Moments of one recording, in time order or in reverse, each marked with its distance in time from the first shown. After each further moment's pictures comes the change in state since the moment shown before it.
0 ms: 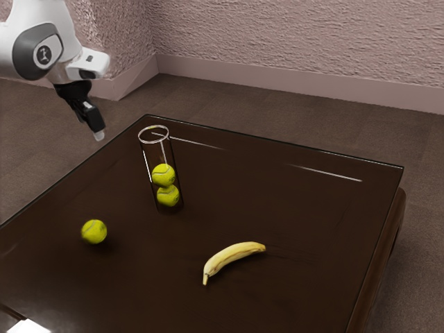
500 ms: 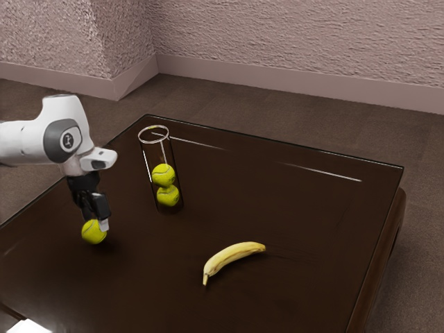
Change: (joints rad) arm 0.082 0.184 0.006 -0.309 -0.163 0.115 0.040
